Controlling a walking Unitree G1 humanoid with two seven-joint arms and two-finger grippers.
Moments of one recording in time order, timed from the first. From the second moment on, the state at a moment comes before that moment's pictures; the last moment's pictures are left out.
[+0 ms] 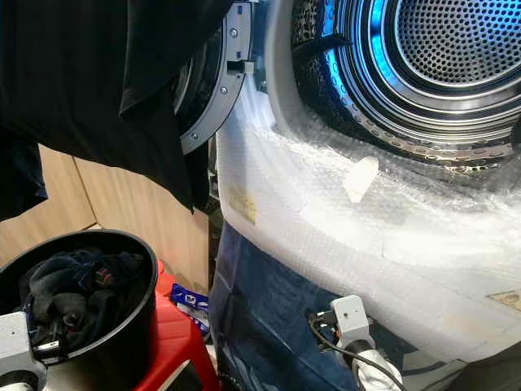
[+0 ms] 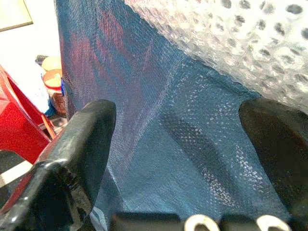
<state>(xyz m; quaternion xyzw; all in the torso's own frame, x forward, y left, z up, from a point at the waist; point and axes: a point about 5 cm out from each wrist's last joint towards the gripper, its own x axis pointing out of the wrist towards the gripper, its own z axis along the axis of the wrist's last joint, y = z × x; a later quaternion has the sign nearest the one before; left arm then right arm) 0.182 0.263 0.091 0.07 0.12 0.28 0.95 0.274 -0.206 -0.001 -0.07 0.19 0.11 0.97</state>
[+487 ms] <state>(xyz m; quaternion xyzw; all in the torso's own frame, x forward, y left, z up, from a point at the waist) 0.187 0.278 0.092 0.08 0.10 0.28 0.95 0.274 -0.207 -0.001 -0.07 0.19 0.11 0.97</state>
